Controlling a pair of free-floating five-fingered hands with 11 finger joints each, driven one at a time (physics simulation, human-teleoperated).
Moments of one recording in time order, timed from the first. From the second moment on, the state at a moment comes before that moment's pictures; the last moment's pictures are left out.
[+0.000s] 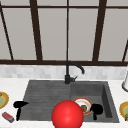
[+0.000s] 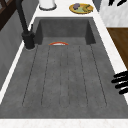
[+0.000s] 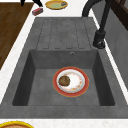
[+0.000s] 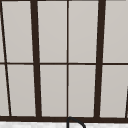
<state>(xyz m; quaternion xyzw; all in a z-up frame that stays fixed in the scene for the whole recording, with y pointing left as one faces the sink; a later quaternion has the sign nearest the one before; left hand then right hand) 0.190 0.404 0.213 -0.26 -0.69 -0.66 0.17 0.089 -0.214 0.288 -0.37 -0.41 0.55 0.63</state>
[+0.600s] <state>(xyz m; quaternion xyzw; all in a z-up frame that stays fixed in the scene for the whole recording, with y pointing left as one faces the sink) 0.185 0.364 0.205 -0.25 -0.68 -0.66 0.17 0.089 -0.214 0.288 -0.37 -0.41 0.55 0.63</state>
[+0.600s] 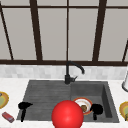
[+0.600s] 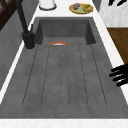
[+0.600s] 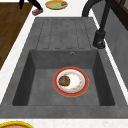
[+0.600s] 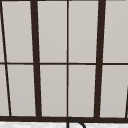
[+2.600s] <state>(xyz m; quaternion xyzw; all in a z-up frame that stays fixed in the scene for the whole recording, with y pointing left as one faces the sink) 0.146 0.294 0.141 -0.23 -0.67 -0.68 0.19 0.089 -0.214 0.288 -0.37 -0.41 0.55 0.63</state>
